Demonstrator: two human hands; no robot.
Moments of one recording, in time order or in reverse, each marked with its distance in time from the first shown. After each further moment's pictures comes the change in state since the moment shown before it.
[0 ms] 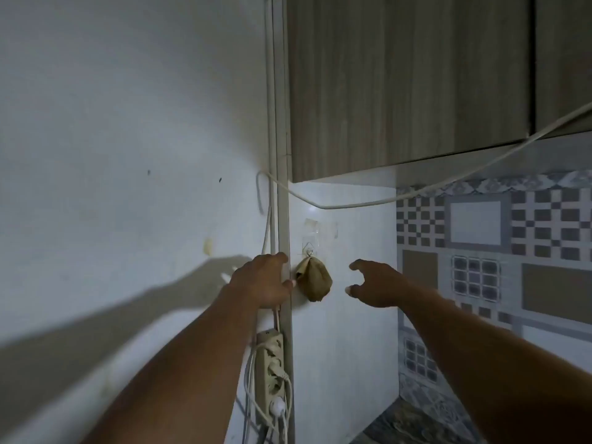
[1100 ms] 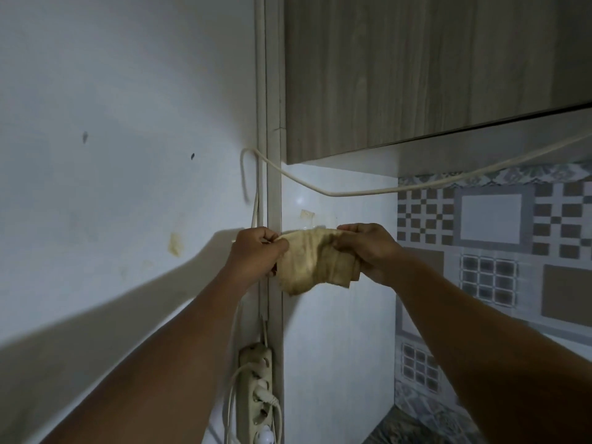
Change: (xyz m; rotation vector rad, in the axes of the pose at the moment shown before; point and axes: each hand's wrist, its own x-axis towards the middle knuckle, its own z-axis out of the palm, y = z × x) left_hand 0.094 -0.028 0.036 -1.031 0.214 -0.158; right_hand 0.086 -0.011 -0.004 1.141 0.193 0.117
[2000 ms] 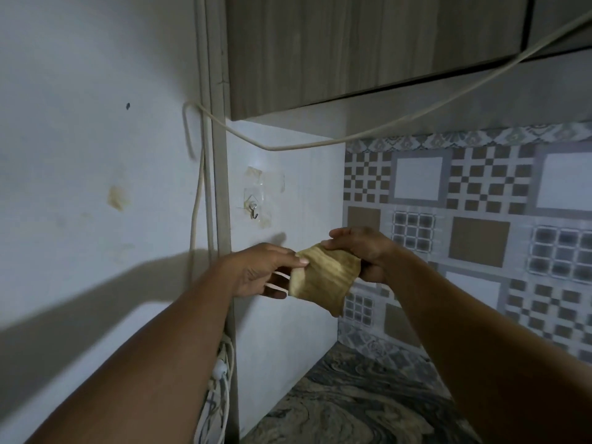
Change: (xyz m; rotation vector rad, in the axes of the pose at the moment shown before) left_hand -0.083 -0.004 0.072 -0.124 -0.814 -0.432; right_hand -0.084 0.037 -0.077 0.083 -0.040 0.304
